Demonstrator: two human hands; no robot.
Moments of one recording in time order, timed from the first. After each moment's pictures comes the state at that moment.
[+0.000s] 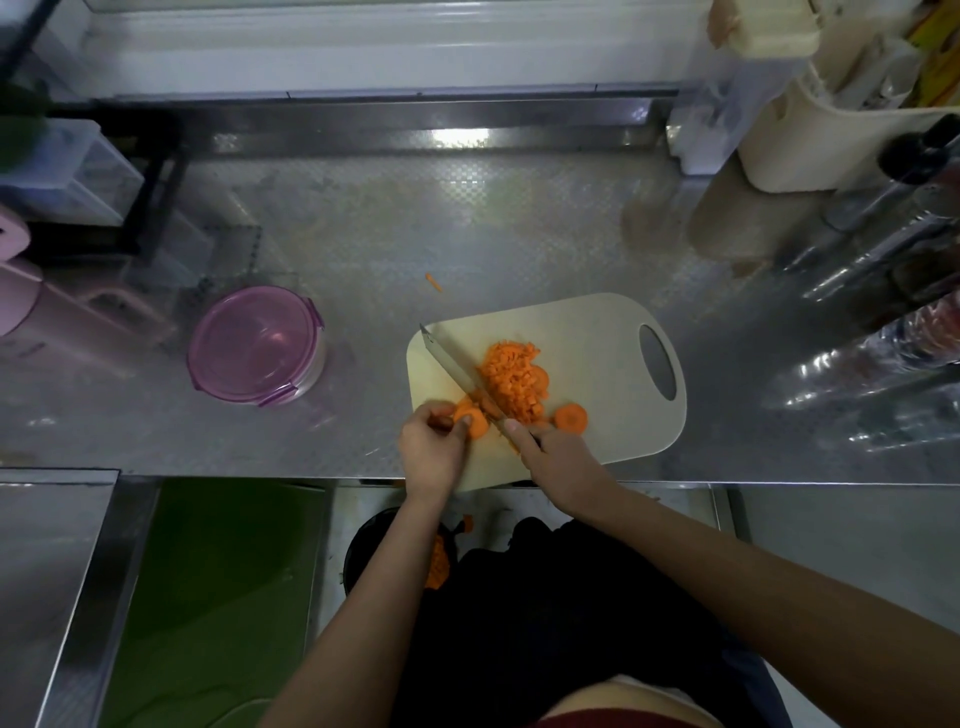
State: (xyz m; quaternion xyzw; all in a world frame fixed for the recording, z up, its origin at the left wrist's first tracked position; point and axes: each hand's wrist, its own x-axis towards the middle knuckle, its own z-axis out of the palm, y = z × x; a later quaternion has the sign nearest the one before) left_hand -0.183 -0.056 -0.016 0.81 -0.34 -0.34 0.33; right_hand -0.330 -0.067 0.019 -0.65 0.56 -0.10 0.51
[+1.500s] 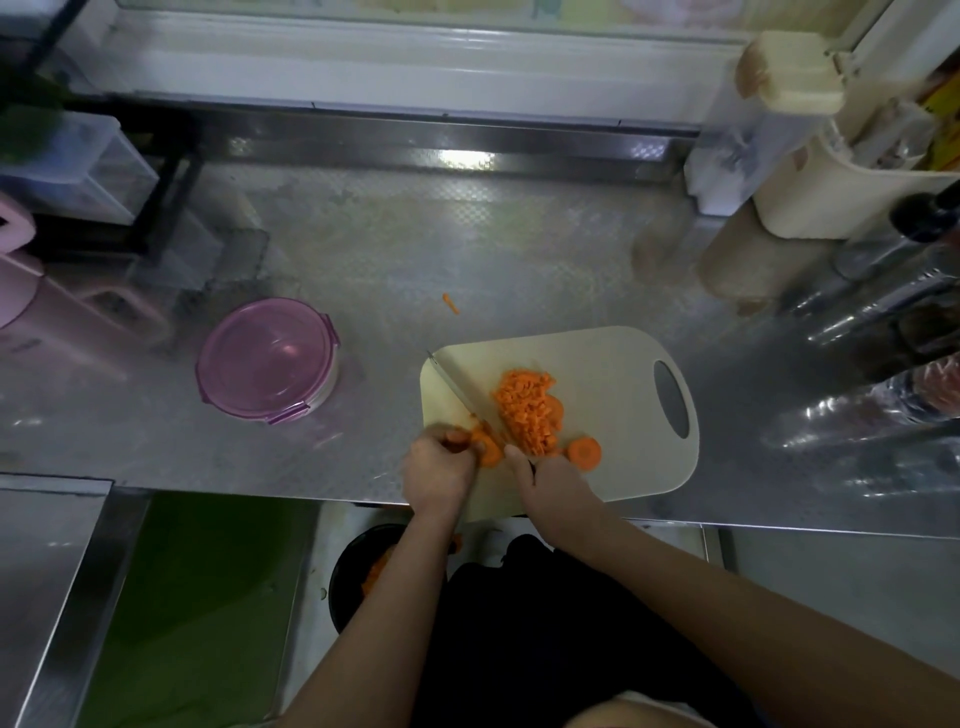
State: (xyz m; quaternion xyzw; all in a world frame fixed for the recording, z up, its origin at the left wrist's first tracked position) left_hand -0.174 -0.068 -0.020 0.84 -0.25 -0.40 0.28; right_hand -0.303 -0.069 0.015 -0.66 0.61 -0.04 0.43
